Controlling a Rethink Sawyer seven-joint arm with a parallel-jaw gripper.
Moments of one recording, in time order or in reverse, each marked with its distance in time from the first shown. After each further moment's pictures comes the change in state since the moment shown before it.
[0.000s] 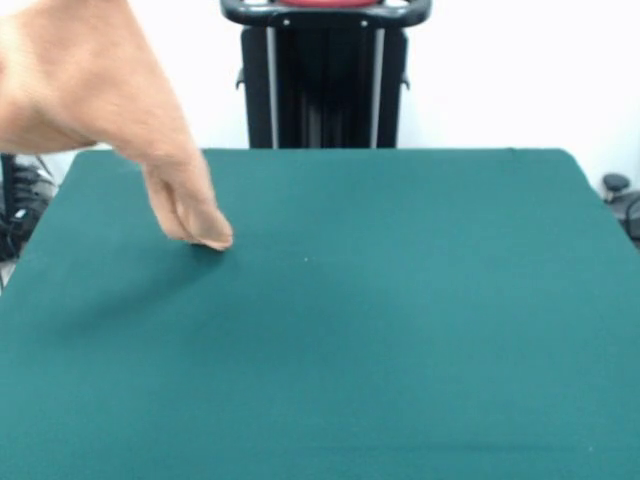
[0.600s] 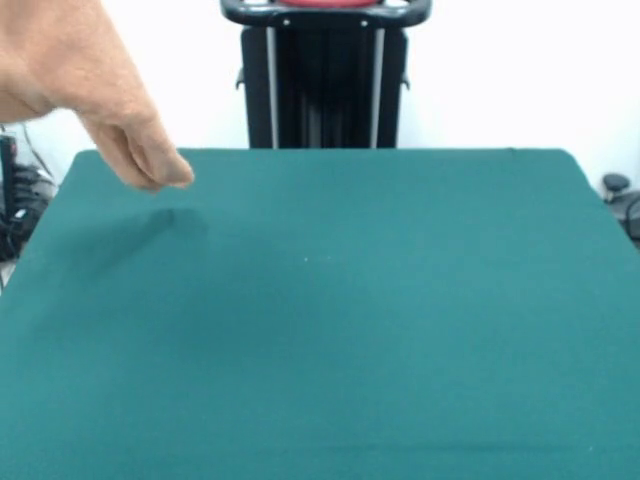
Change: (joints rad) arm -0.049 -0.037 0.021 -0.002 0.019 0.044 -0.257
